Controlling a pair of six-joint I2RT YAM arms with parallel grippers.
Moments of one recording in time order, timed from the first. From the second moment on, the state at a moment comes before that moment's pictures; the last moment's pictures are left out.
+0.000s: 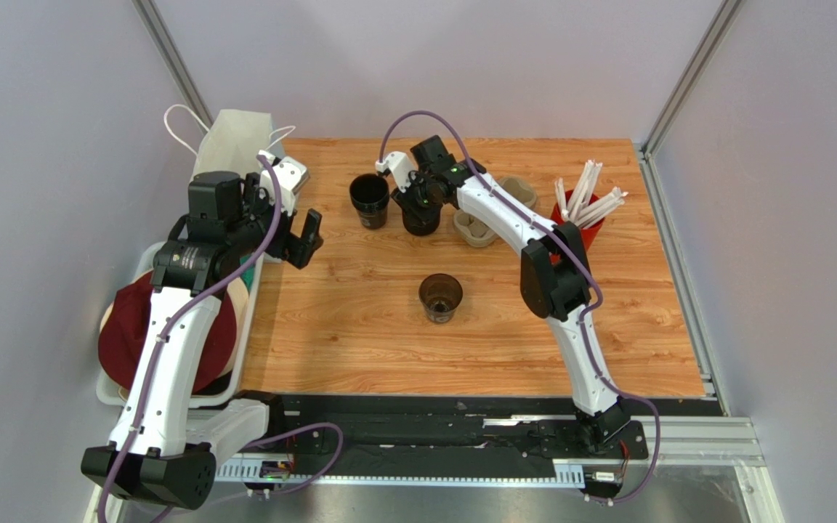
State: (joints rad) left arm -0.12 1.04 1.29 -0.83 0.34 0.33; right arm 0.59 2.33 2.14 -0.72 -0.24 -0.38
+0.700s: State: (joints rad) left arm -0.12 1.04 1.29 -0.83 0.35 0.33; right arm 0.59 2.33 2.16 -0.72 -0.24 -0.37
